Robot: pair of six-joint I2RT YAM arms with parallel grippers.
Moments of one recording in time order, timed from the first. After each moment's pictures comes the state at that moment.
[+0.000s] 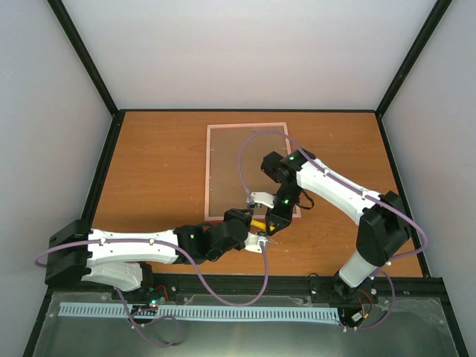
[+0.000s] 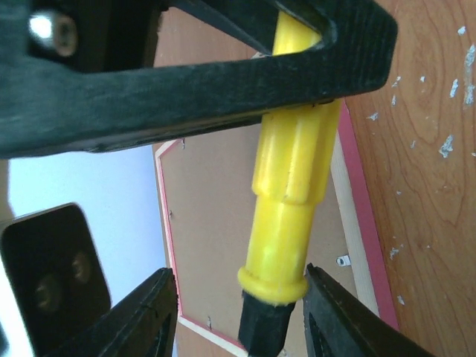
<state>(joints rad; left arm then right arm) -1.33 1.26 0.75 -0.14 -0.60 0.95 0.68 1.62 1.33 -1.41 -0.53 -0.65</state>
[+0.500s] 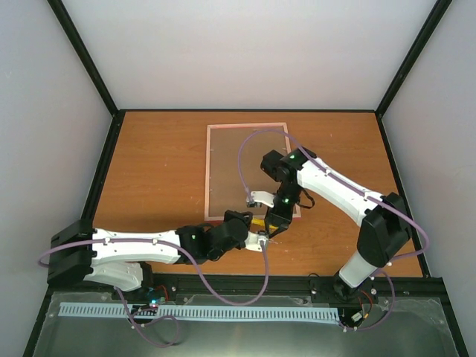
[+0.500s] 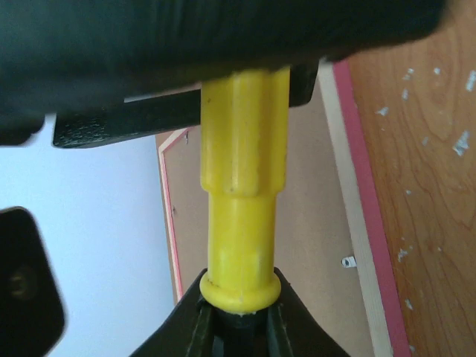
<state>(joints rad) -1.33 1.28 0.72 -0.08 -0.62 0.99 0.70 1.62 1.36 -1.44 -0.53 -0.64</state>
